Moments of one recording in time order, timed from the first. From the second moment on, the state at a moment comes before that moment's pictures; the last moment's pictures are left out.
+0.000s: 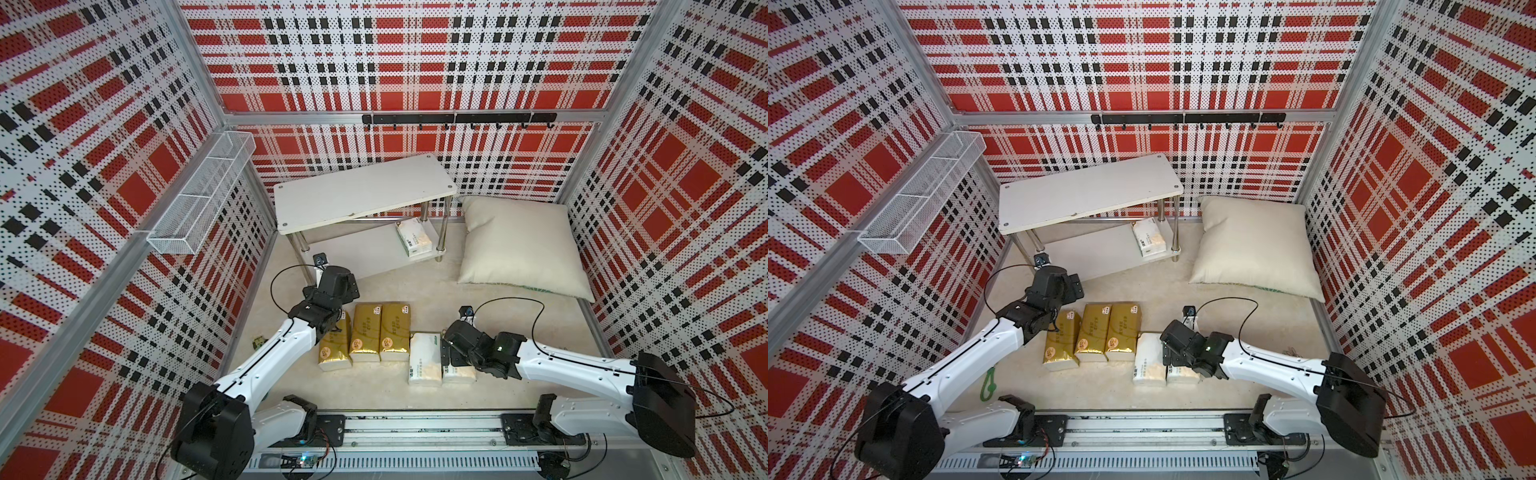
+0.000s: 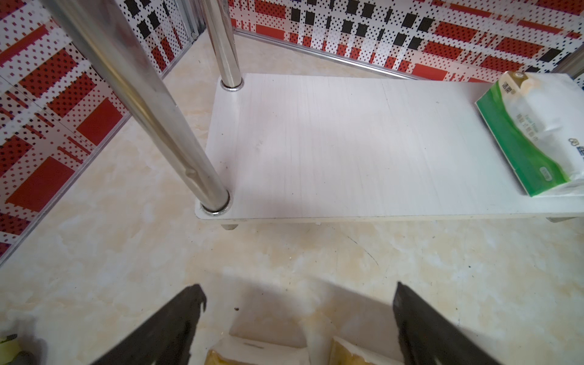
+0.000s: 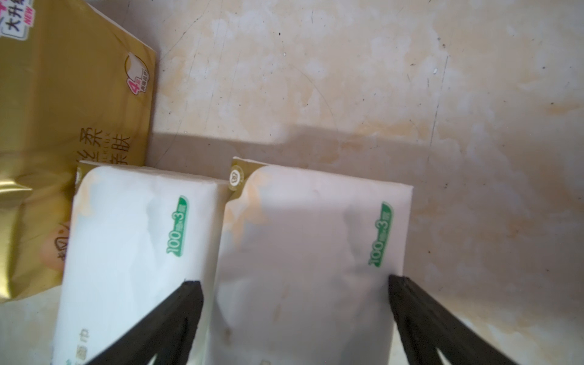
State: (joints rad) left arm -0.38 1.18 0.77 -0.30 -0.48 -0.49; right arm 1.00 1.24 0.67 -0.55 0.30 0.88
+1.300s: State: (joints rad) left arm -0.38 1.18 0.77 -0.30 -0.48 -0.49; right arm 1.04 1.30 0.62 -0.49 0.29 0.94
